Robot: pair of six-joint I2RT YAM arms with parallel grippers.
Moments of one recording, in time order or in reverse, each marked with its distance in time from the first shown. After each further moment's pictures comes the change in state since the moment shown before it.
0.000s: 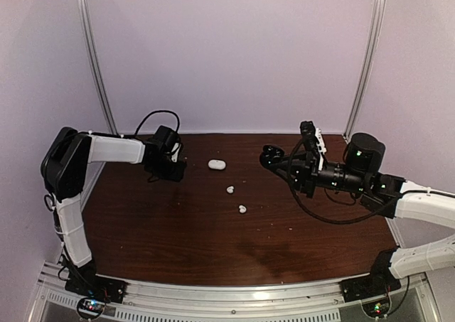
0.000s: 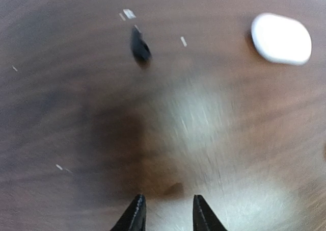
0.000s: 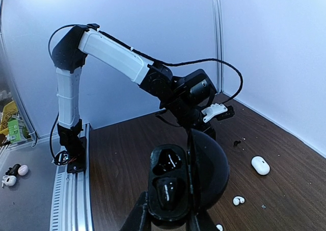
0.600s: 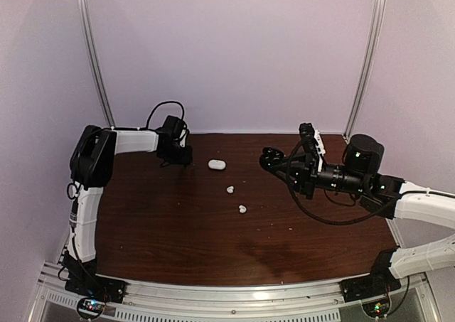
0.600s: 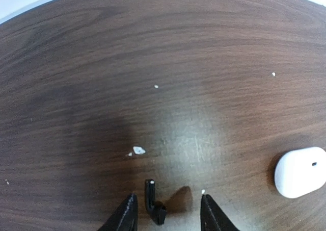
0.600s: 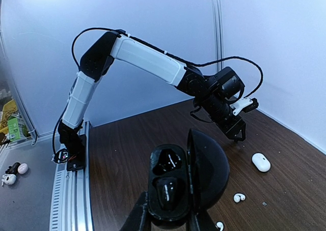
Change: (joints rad) left arm 0.077 0.313 0.418 0.016 0.043 0.025; right arm 0.000 0.001 -0.012 -0.001 0.000 0.000
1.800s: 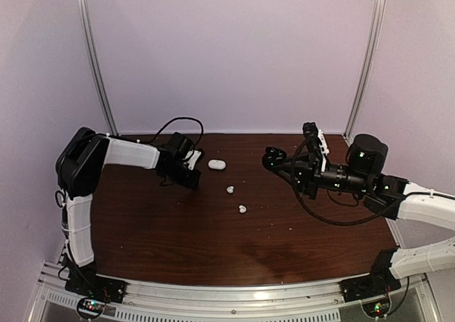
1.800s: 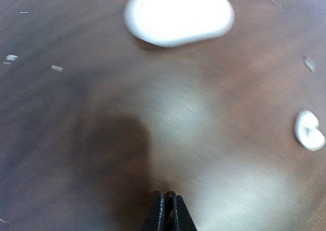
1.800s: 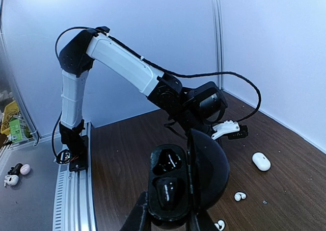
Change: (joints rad) left arm -0.133 -0.182 -0.328 0.049 0.112 0.148; right arm 0.000 -0.032 0.000 -0.029 0.000 0.007
